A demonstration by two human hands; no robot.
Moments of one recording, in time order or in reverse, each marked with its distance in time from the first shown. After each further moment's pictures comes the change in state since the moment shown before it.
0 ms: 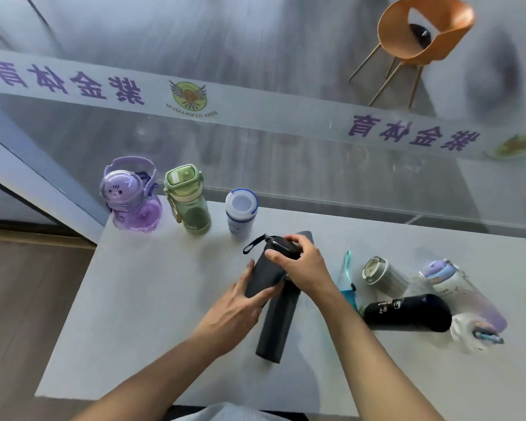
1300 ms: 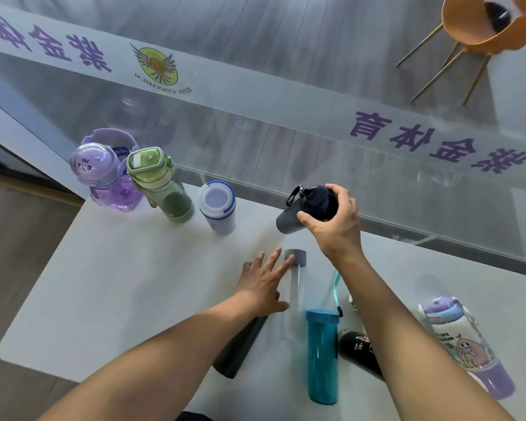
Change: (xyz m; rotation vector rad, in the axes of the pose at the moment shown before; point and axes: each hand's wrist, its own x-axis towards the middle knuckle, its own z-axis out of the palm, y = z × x) left_hand 0.155 0.044 0.077 0.207 -0.296 -0.318; right_hand 0.115 -0.002 -0.105 -0.168 0.192 -0.347
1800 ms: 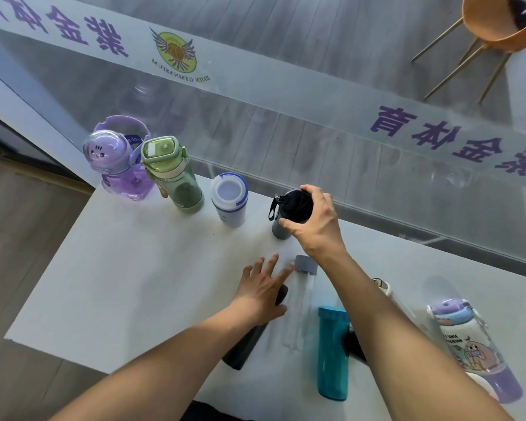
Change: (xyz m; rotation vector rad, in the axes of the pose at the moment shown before) left_hand -0.026 -0.010 0.014 -0.033 -0.005 -0.024; right_hand -0.006 -0.013 0.045 -0.061 -0.208 -0.005
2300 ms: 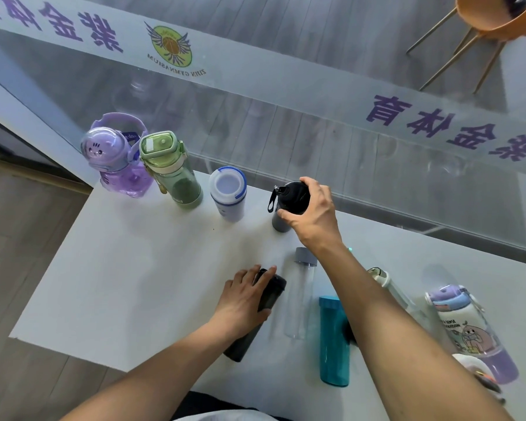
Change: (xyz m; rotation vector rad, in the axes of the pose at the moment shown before) left_hand -0.049 -0.020 0.014 -0.131 0.068 -0.049; right_hand -0.003 -0.005 0.003 -0.014 0.035 0.052
